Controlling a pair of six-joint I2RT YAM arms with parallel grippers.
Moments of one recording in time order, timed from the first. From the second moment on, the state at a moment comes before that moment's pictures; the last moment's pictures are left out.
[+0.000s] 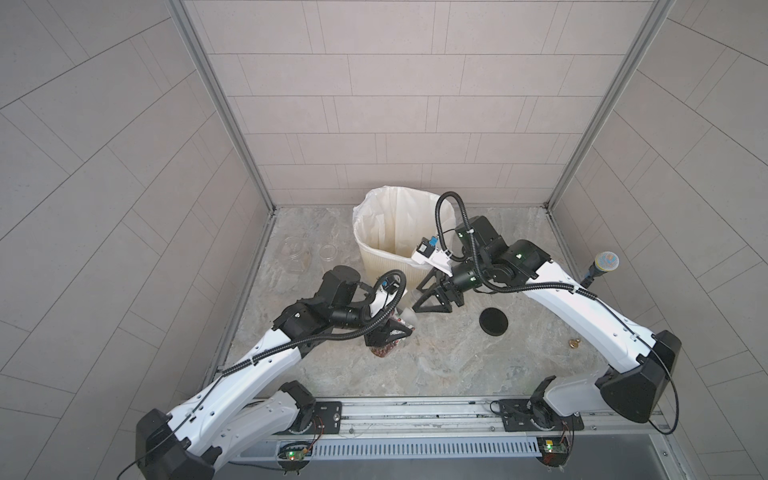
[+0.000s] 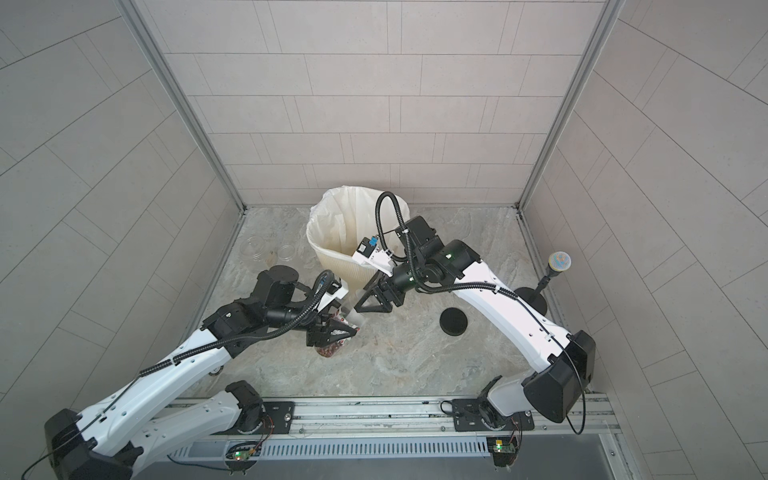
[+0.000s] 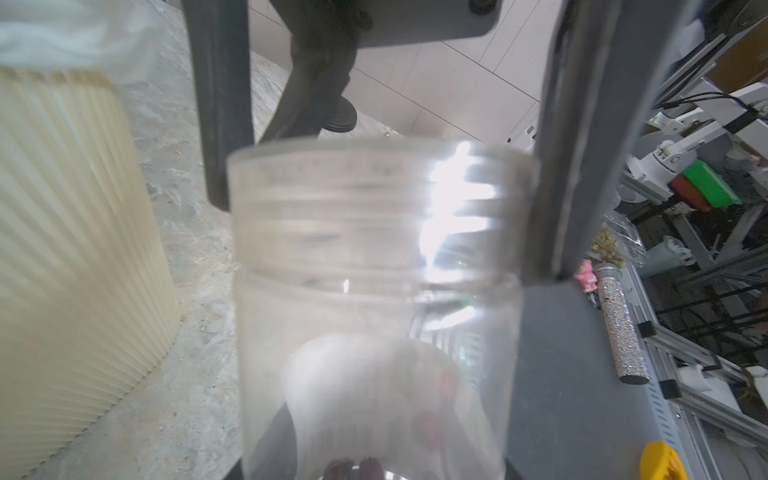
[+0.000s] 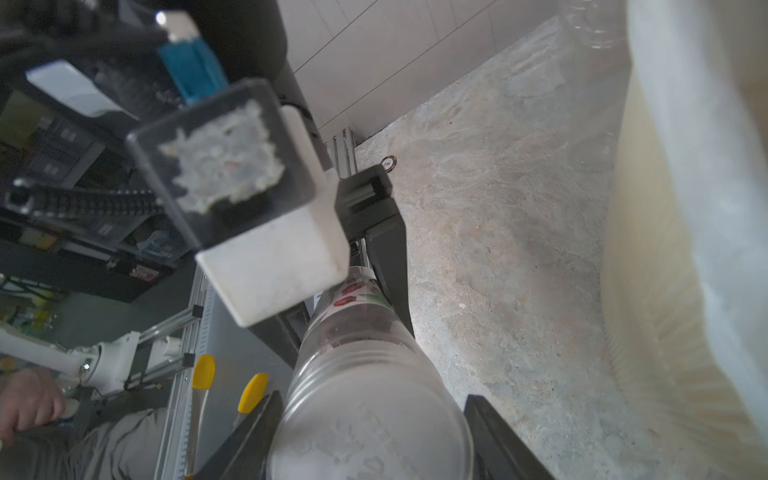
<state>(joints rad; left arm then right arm) -0.66 0.94 0.83 -0.52 0.75 0.06 0.64 1.40 1.43 -0.91 -0.89 -0.22</state>
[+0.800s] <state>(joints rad) -0.66 0.93 0.85 -0.53 0.68 0.10 0.62 1.38 1.48 -0.86 -0.87 -0.09</state>
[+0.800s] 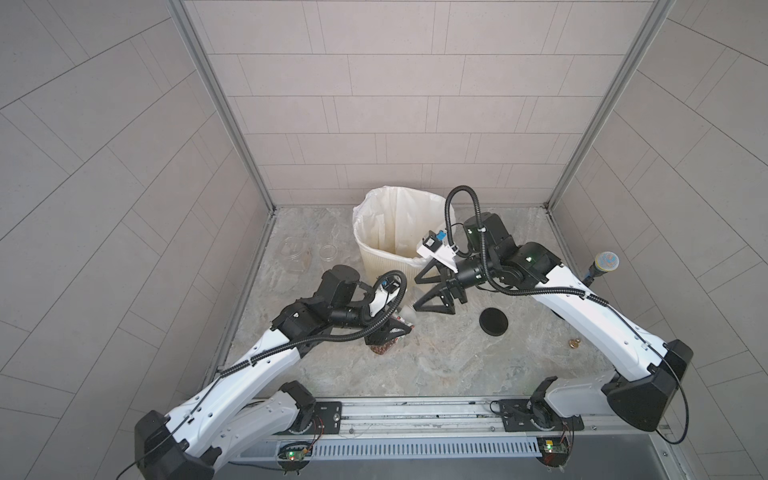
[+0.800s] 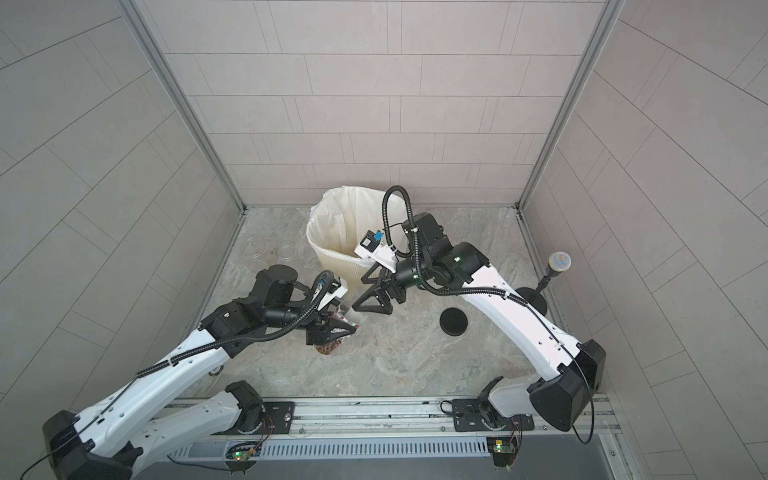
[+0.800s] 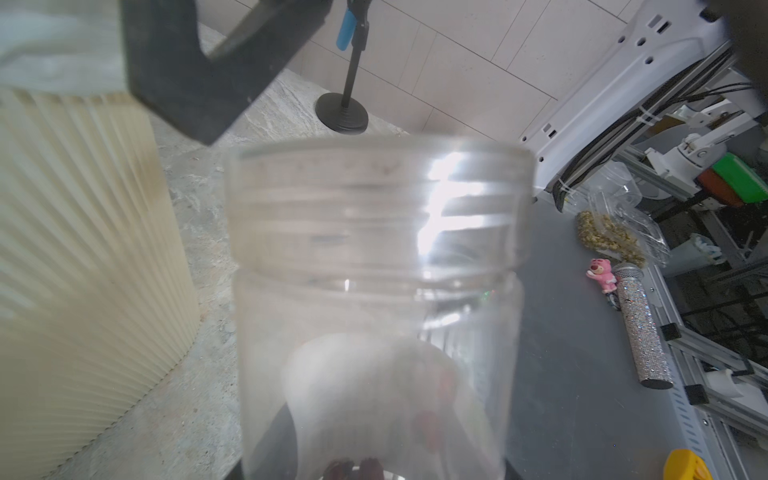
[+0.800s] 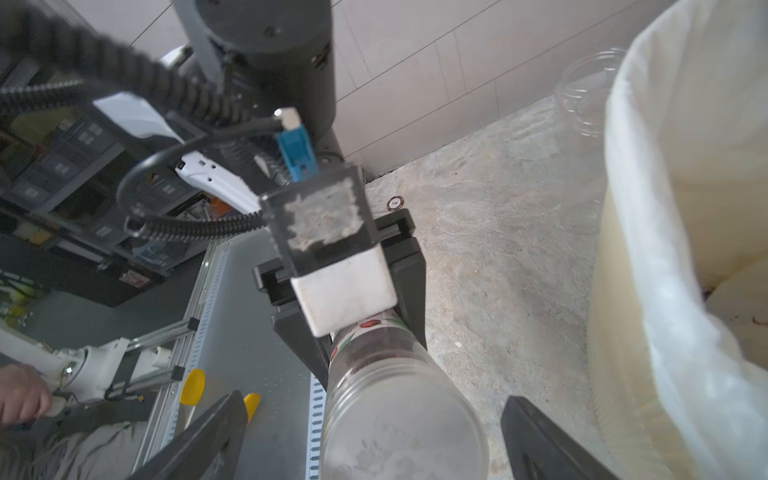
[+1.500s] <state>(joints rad) -0.66 0.93 0.85 -0.57 0.63 0.13 0.65 1.50 1.57 -1.09 -0.83 -0.12</state>
